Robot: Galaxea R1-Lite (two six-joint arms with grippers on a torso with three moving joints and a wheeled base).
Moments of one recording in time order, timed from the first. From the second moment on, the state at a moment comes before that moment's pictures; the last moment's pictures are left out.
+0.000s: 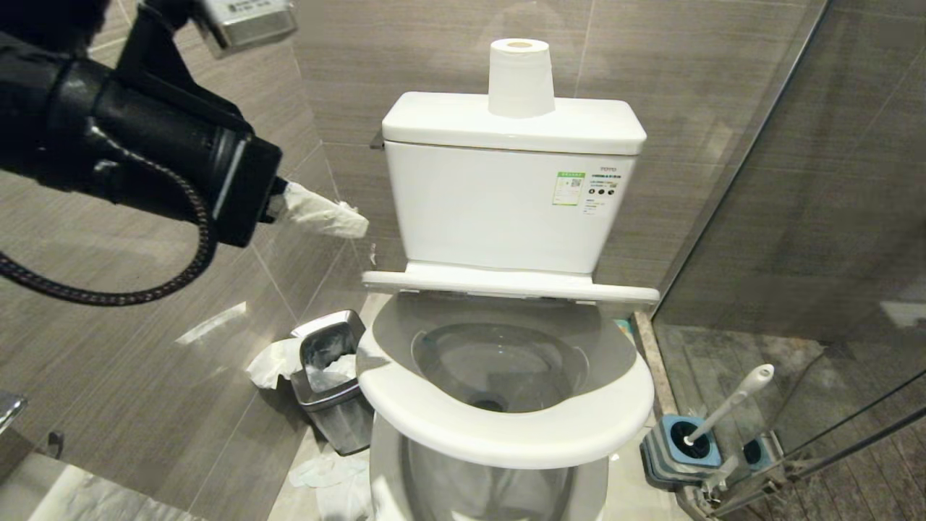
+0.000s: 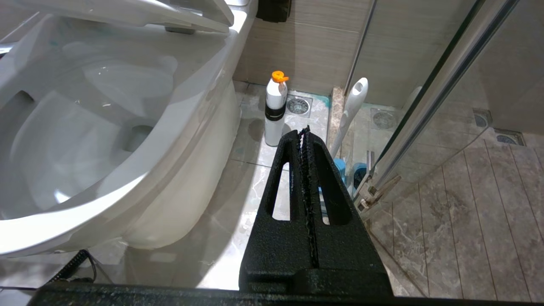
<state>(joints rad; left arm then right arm) -0.54 1.61 -1.94 0.96 -0.34 0.13 0.01 0.00 0.00 0.00 0.00 -0.01</state>
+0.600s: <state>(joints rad) -0.56 1.78 -1.94 0.84 -0.28 0.12 0.01 0.00 0.00 0.00 0.00 -0.01</state>
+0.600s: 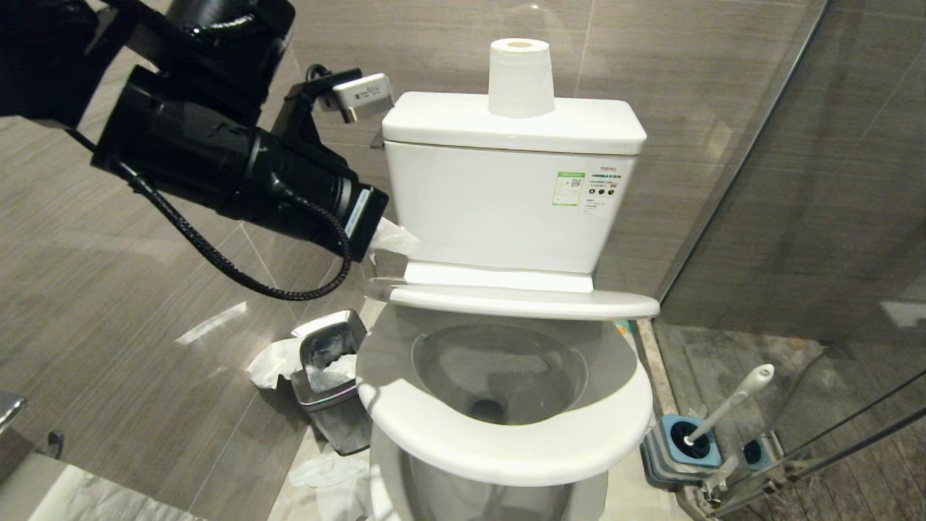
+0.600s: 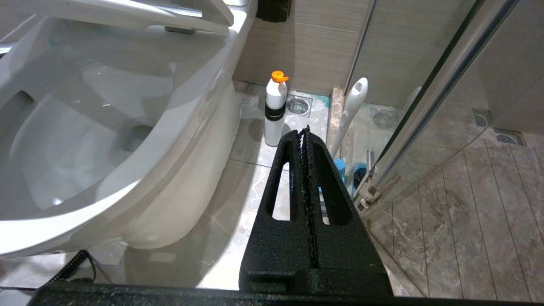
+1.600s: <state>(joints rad) -0.60 1.96 -1.93 1.22 0.01 -0.05 0.01 0.00 0.00 0.00 0.00 -0.01</state>
